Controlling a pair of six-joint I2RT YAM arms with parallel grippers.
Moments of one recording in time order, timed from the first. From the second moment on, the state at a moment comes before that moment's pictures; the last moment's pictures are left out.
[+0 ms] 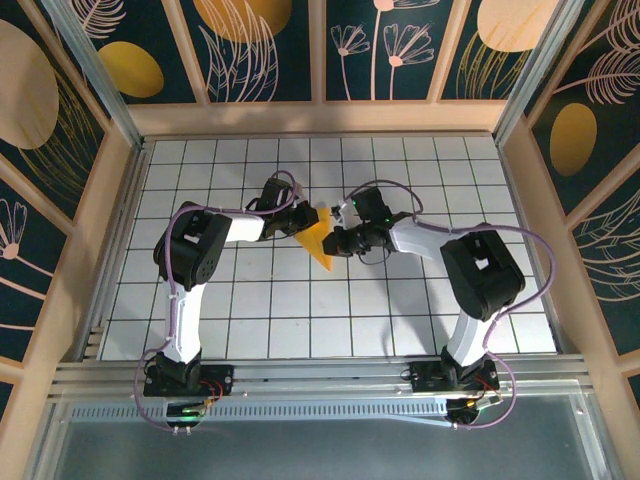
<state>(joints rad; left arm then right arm) -0.45 2.14 1.19 0.21 0.46 -0.81 0.57 1.79 1.03 -0.17 -0.65 0.48</state>
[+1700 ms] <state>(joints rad) -0.45 2.13 1.20 0.17 0.46 -0.81 0.62 1.85 0.94 -0.16 -0.60 0.47</state>
